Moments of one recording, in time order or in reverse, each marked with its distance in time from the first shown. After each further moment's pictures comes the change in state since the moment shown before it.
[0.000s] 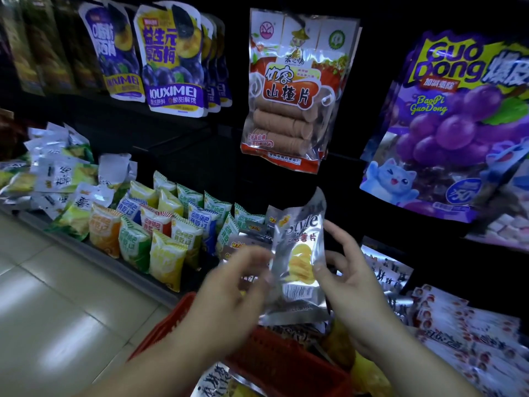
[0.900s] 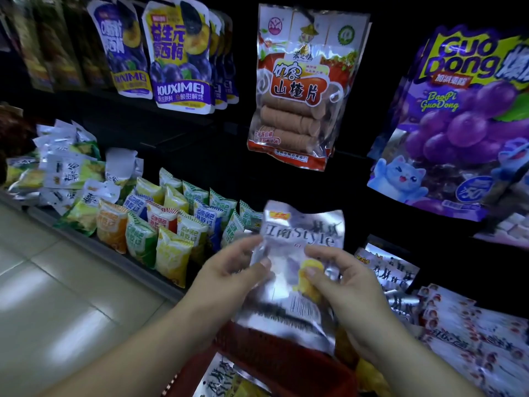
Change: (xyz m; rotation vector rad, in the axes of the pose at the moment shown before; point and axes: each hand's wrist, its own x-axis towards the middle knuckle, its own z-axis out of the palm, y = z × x) left_hand 0.008 -0.008 -0.012 -0.370 0.004 -0.337; right_hand 0.000 0.010 0.015 0.201 0.058 0.143
